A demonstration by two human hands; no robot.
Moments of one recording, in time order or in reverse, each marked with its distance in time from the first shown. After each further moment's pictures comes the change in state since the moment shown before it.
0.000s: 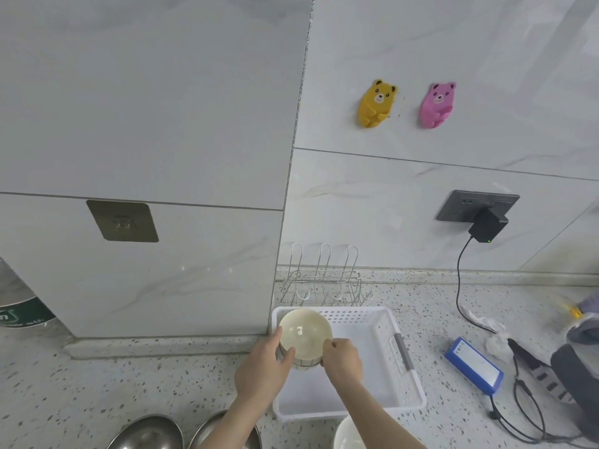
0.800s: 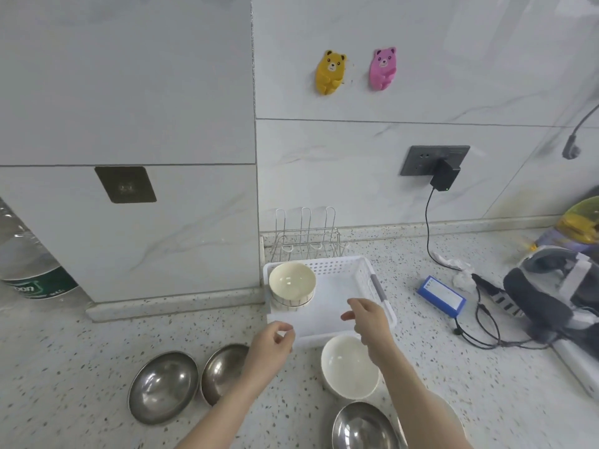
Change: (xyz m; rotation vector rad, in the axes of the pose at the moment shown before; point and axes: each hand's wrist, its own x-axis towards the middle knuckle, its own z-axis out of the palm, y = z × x) left_hand -0.091 -0.009 0.005 -0.488 -0.206 -0.011; right_hand -0.079 0.060 -0.078 0.557 -0.031 0.001
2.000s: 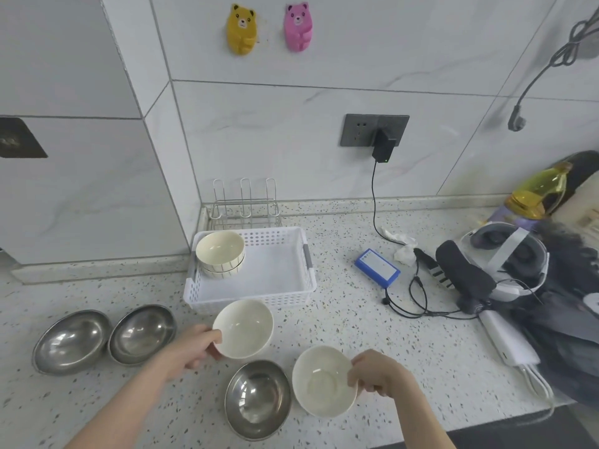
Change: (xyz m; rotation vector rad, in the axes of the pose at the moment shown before) left_hand -0.039 0.009 0.052 0.005 -0.143 -0.449; right_hand -0.003 0.117 -0.193 -0.669 -0.533 0.322
